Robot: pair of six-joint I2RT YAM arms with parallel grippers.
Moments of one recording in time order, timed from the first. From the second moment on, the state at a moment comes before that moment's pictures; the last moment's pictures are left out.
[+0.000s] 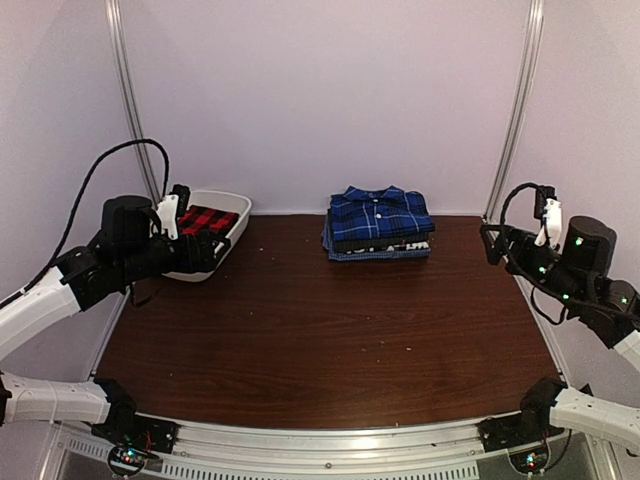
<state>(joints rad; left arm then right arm) -0.59 0.97 0.87 -0.31 -0.05 -0.35 0.54 0.60 0.78 -0.38 0.30 0.39</state>
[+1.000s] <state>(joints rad) -0.59 0.94 0.79 -0.23 -0.11 -0.32 0.54 0.66 0.69 -0.29 0.36 0.39</state>
